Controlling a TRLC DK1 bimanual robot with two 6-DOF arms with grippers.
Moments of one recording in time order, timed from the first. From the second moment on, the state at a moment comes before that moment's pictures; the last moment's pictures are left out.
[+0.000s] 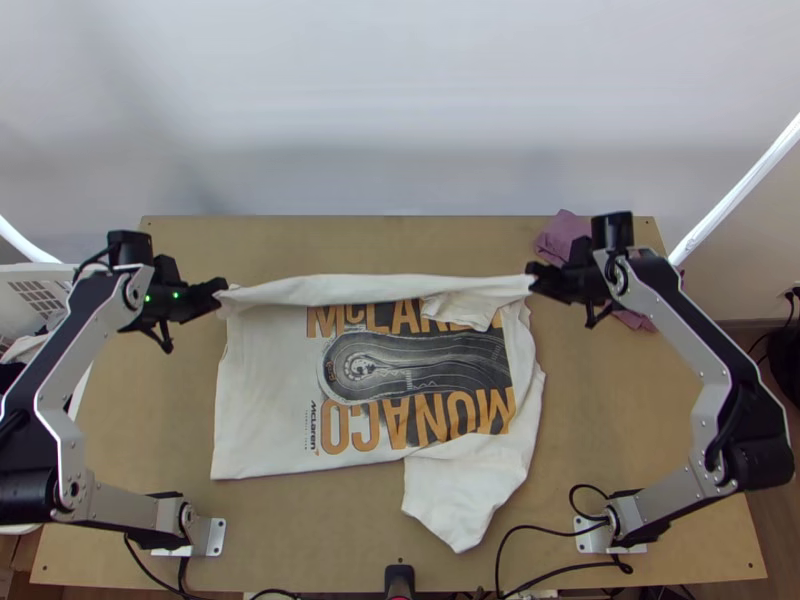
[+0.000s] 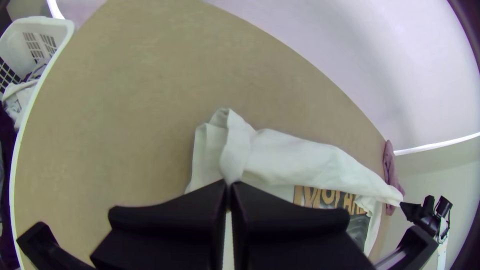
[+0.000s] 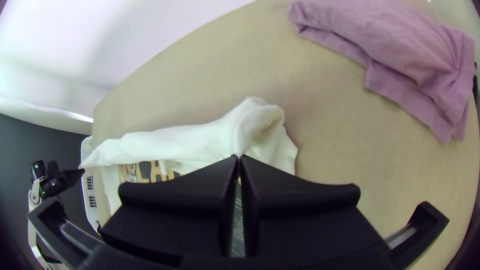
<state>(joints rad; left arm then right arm) 0.14 1.54 1.19 -0.66 0.29 -0.29 0.10 1.65 1.27 -0.60 -0.34 0.41</state>
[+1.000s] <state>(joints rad) 0.26 1.15 0.91 -0.76 0.37 -0.16 0.04 1.17 0.91 -0.91 -0.33 0.41</state>
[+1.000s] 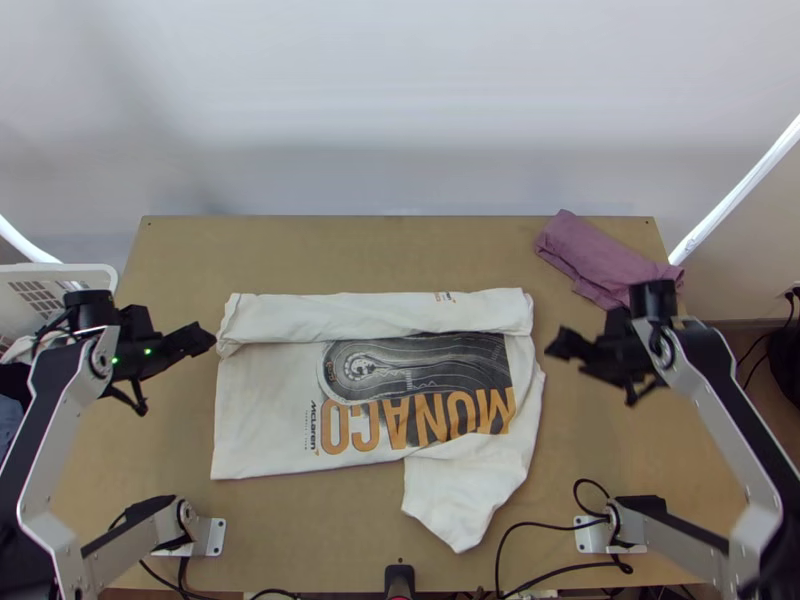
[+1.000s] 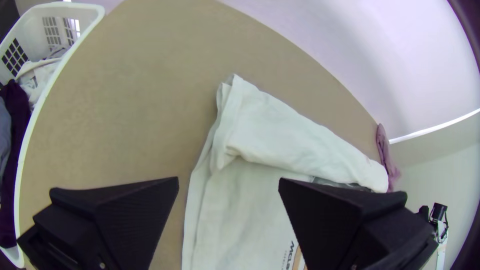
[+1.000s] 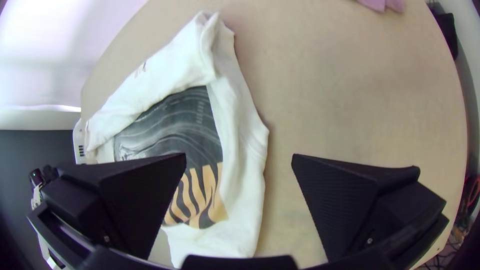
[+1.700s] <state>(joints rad) 0.21 1.02 0.95 -0.87 0.39 -0.15 0.43 0.87 0.61 -1.14 -0.33 0.48</state>
